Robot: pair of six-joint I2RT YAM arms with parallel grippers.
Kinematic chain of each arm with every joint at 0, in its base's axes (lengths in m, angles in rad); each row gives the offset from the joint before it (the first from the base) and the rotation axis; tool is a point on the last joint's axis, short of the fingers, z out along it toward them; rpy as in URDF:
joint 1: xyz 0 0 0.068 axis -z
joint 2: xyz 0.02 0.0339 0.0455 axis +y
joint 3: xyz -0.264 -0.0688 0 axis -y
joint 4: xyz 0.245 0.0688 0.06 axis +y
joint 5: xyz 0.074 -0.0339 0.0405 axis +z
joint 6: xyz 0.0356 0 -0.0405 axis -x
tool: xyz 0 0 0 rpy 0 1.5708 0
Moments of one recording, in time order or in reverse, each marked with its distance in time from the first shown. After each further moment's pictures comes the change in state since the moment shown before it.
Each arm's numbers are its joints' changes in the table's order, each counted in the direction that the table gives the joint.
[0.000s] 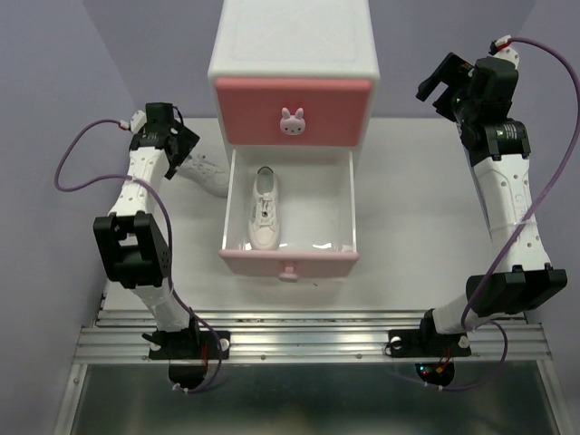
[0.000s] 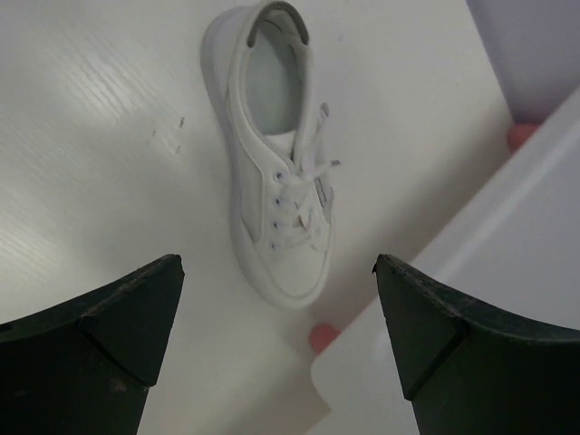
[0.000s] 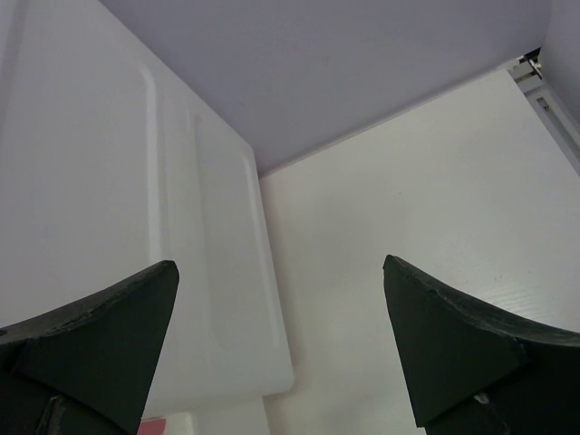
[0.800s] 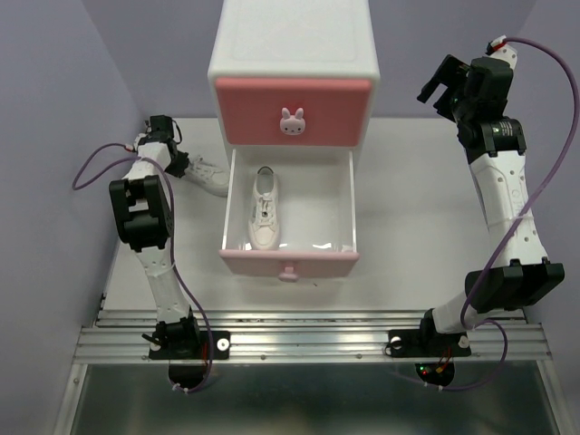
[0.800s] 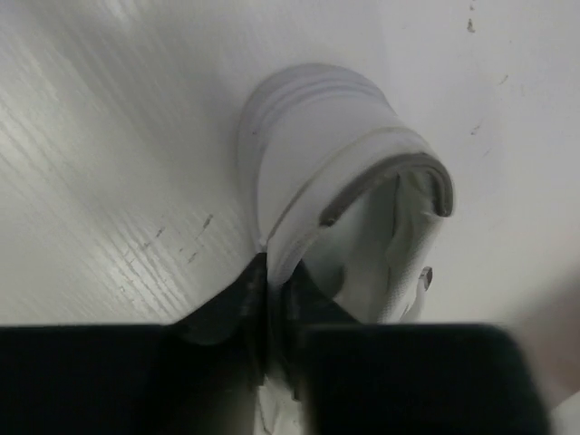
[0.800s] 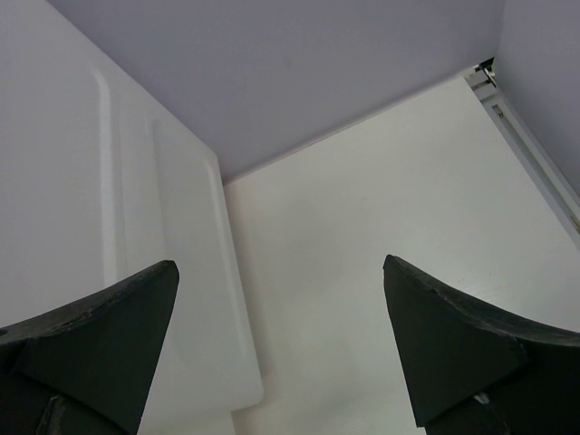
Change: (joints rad) left arm -0.104 0.456 0.175 -0.039 -0.025 0.156; right arm 0.000 0.026 0.000 0.000 -0.074 0.056
